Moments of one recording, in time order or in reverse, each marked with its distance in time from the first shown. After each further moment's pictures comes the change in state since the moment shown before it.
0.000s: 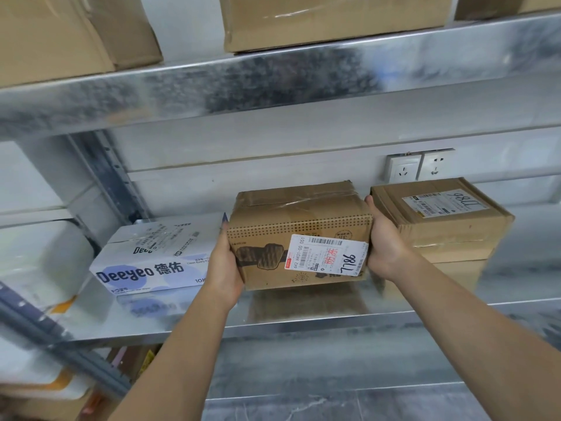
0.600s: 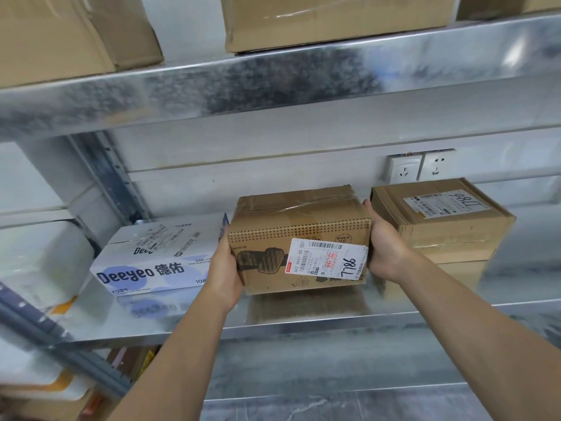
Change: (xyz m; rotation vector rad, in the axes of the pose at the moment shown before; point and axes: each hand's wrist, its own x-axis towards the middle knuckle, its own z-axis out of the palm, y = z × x) left_hand 0.001 -0.003 -0.002 0.080 0.000 0.023; right_hand 0.004 0.001 -0.006 -0.112 -0.003 0.004
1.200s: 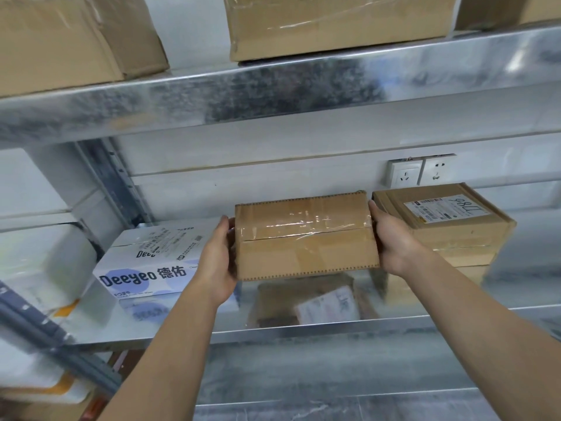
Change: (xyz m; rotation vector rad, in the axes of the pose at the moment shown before) left_hand 0.002 0.027 -0.006 -0.035 0.005 -0.016; right_hand 0.002 -0.017 -0.002 -0.012 0.098 -0.004
